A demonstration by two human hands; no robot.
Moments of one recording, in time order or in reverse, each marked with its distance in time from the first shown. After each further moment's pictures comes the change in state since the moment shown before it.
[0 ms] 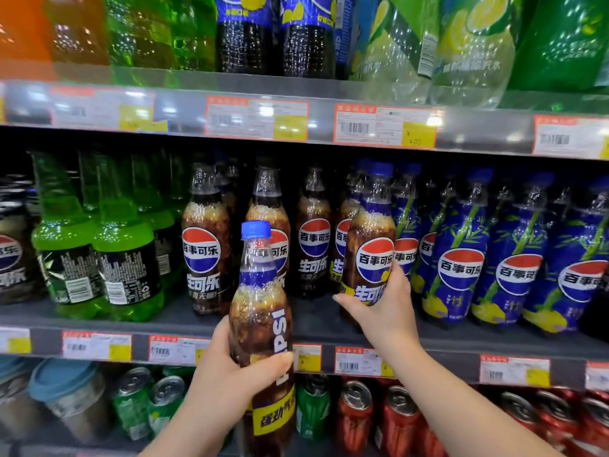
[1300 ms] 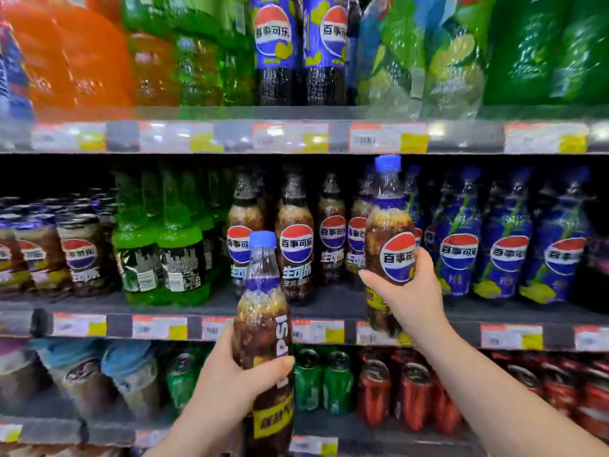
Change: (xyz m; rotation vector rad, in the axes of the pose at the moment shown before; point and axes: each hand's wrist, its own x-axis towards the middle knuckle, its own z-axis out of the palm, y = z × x) left_hand -0.050 0.003 -0.048 0.114 0.007 0.041; right_hand -0.055 -0.053 -0.040 0.316 0.021 -0.045
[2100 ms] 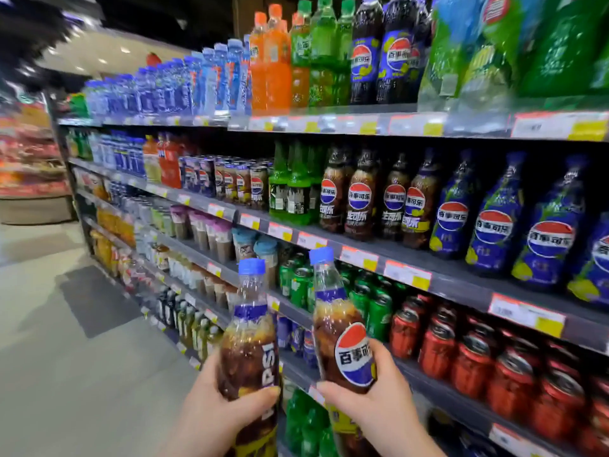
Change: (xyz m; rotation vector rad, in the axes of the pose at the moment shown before) left_hand -0.306 -0.016 0.132 0.065 0.664 -0.061; right_hand -0.212 0.010 -0.164 0.166 -0.917 0.192
